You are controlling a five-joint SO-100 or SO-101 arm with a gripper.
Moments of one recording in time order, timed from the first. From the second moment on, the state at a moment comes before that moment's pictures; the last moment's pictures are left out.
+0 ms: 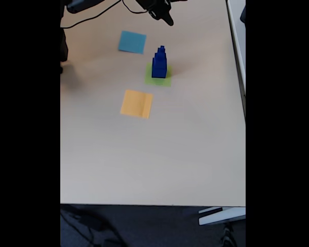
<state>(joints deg) 0.2 70.0 41.7 78.1 71.0</state>
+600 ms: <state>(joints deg) -1.8 62.1 41.7 80.7 81.4</state>
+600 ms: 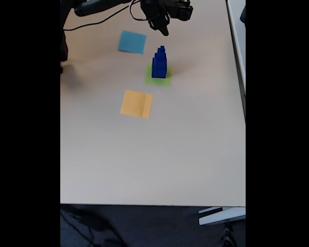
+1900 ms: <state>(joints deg) 0.3 58.3 38.5 81.6 80.9</state>
